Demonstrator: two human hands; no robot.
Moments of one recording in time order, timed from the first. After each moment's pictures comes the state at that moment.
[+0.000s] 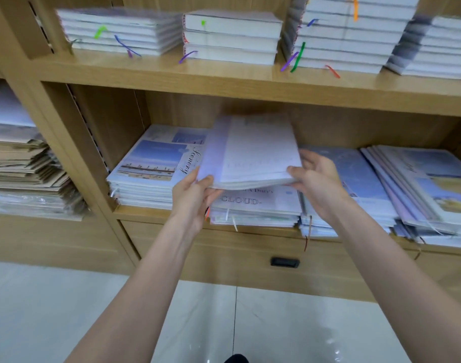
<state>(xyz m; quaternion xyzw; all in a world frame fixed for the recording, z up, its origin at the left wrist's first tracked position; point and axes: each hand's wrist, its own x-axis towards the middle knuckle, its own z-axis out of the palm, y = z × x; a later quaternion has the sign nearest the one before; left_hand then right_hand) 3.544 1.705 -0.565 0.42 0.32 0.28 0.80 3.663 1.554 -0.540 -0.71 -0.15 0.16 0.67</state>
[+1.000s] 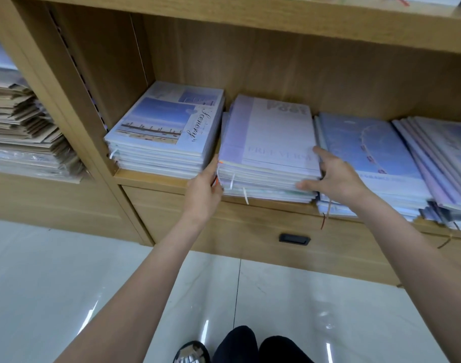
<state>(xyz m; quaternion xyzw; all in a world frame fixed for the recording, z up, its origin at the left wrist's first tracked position) 3.541 1.728 -0.664 0.82 0.25 0.22 0.46 3.705 1.537 -0.605 -0.91 -0.28 0.14 0.27</state>
